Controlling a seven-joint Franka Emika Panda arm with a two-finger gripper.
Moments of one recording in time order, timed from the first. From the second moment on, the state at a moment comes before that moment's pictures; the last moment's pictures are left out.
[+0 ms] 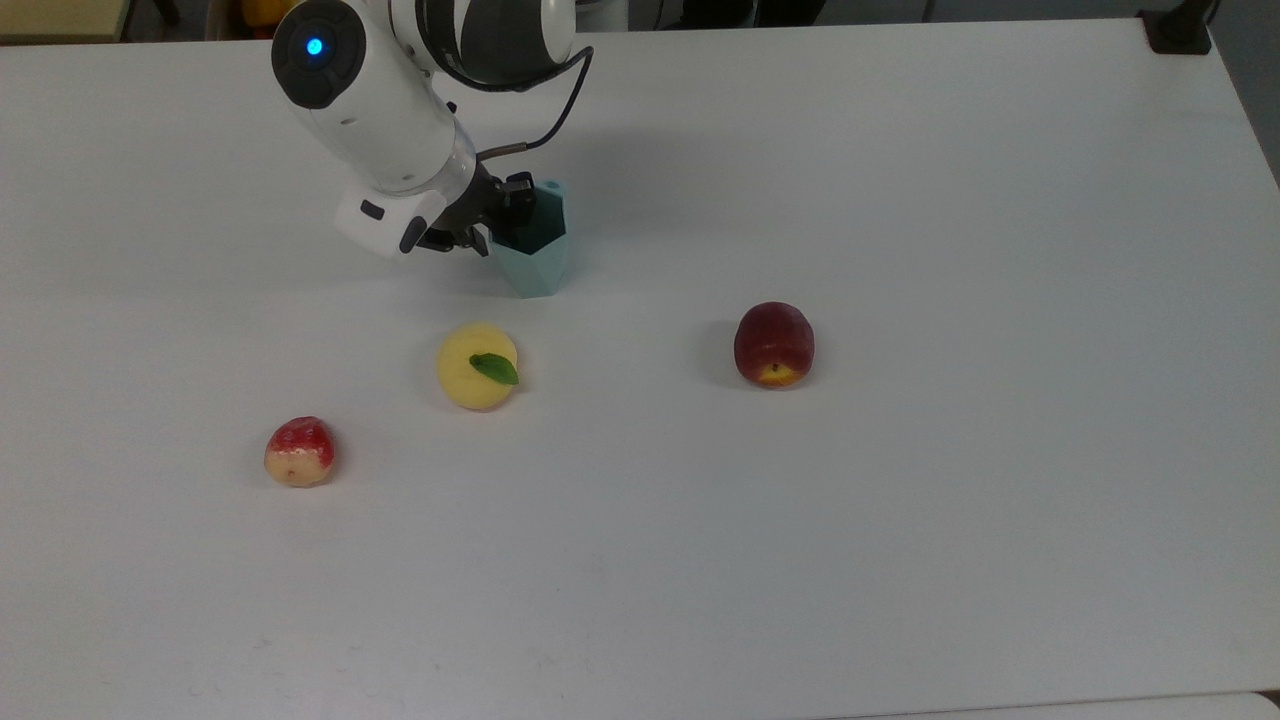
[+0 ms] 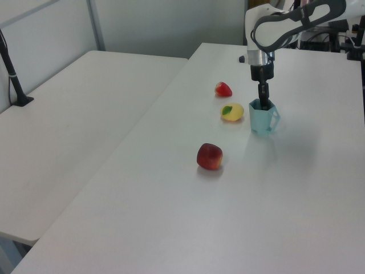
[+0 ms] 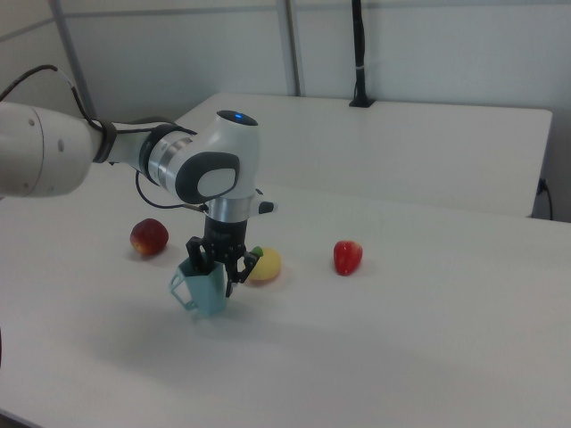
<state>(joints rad) 0.15 0.38 -0.27 -1.74 0.26 1.88 -0.52</state>
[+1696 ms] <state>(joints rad) 0.13 -0.02 0.10 -1.55 0.05 1.57 0.33</state>
